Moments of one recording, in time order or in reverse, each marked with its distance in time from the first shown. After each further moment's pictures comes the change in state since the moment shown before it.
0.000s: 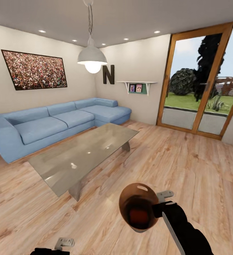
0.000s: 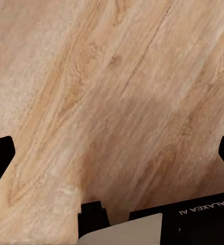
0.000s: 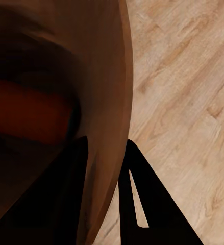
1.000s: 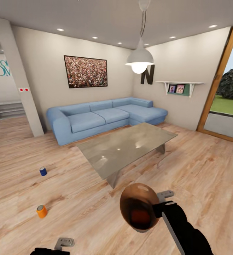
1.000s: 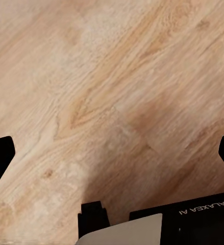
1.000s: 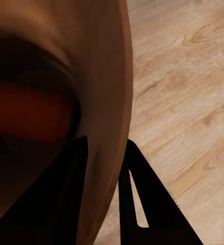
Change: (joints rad) left arm 0.000 0.000 0.001 0.000 0.000 0.000 0.000; right arm 0.000 0.000 0.001 0.000 0.025 0.002 -0.001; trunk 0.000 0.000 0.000
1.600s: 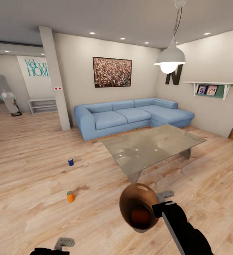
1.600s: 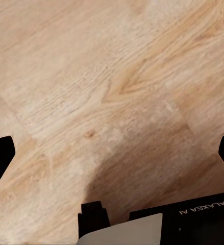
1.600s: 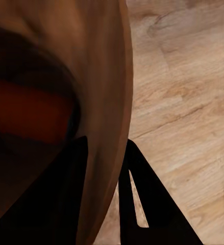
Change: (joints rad) left arm 0.000 0.001 0.000 0.000 0.000 0.000 -0.002; right arm 0.000 0.001 0.000 0.000 -0.005 0.000 0.001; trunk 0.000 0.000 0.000
